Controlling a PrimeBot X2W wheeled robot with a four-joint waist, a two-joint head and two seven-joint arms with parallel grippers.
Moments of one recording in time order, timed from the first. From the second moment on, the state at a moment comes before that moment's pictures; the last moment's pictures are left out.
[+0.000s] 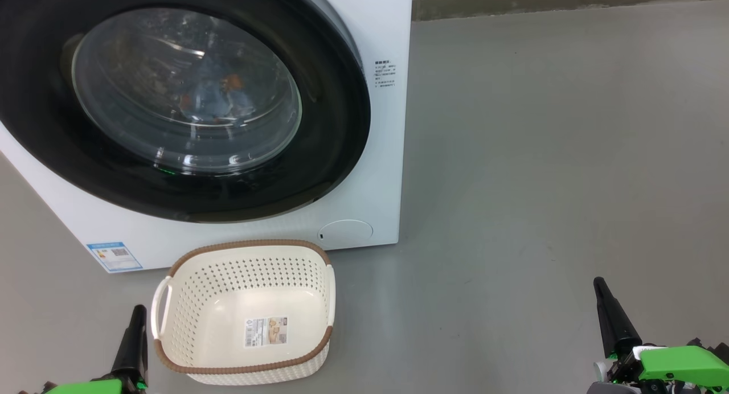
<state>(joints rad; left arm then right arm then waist) -0.07 0.05 0.06 0.26 -1.62 -0.12 0.10 -0.06 -0.06 -0.11 0.27 1.63 0.13 0.09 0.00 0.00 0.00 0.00</state>
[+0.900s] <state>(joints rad) -0.07 0.05 0.07 0.26 -1.62 -0.12 0.10 -0.06 -0.06 -0.12 0.27 1.62 0.13 0.10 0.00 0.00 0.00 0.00</state>
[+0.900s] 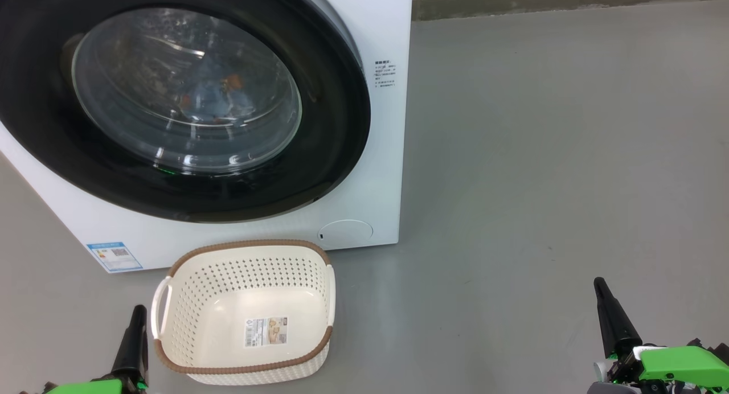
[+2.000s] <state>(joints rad) -0.07 0.04 0.07 0.26 -1.62 -0.12 0.10 -0.07 -0.05 -0.13 0.27 1.62 0.13 0.10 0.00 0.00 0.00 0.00</state>
